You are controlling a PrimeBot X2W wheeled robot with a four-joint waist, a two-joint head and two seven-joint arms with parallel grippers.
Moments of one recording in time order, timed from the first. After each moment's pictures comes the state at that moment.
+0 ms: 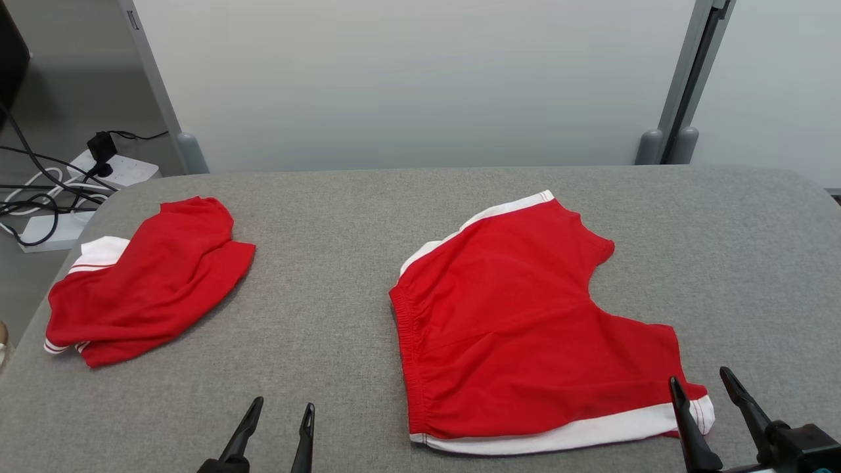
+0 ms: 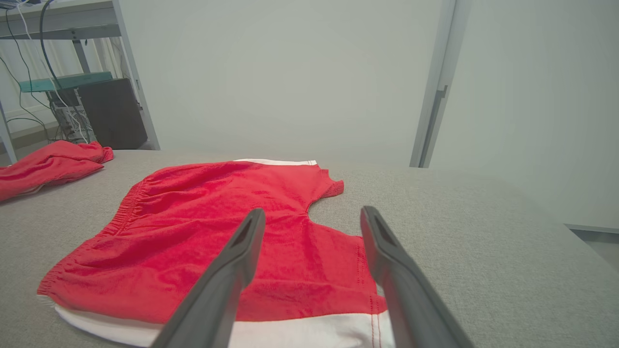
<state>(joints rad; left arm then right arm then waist) 0.16 0.07 -0.18 0.17 -0.12 0.03 -0.25 0.11 -0.16 0.06 0.17 0.18 0.13 -0.25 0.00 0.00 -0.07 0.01</state>
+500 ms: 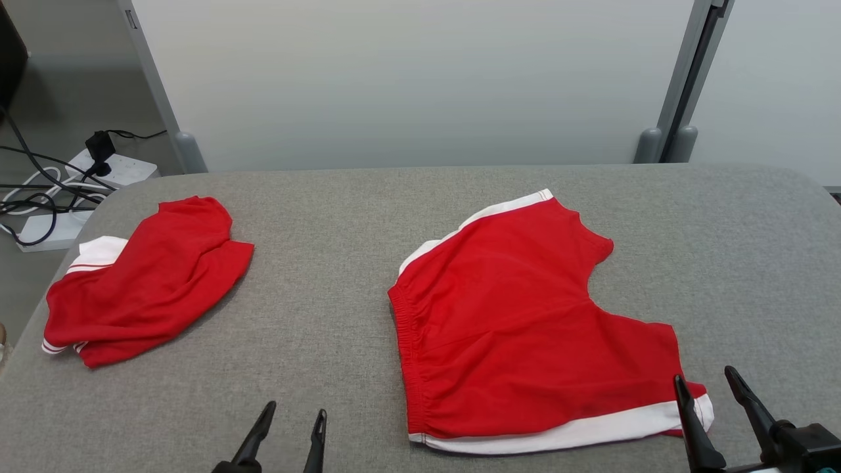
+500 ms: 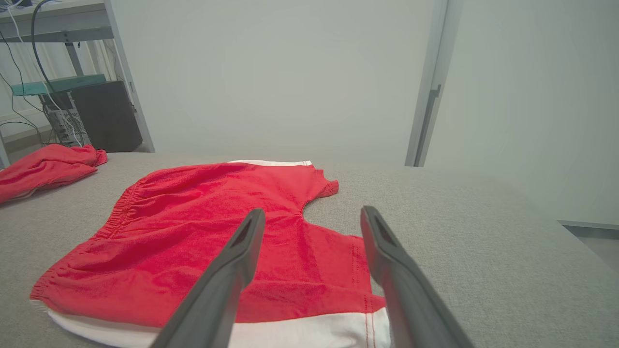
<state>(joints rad) 0.16 0.05 -0.17 0.18 -0.09 0.00 -0.25 0.11 -0.15 0.05 0.17 0.18 0.13 -0.25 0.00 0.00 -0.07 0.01</state>
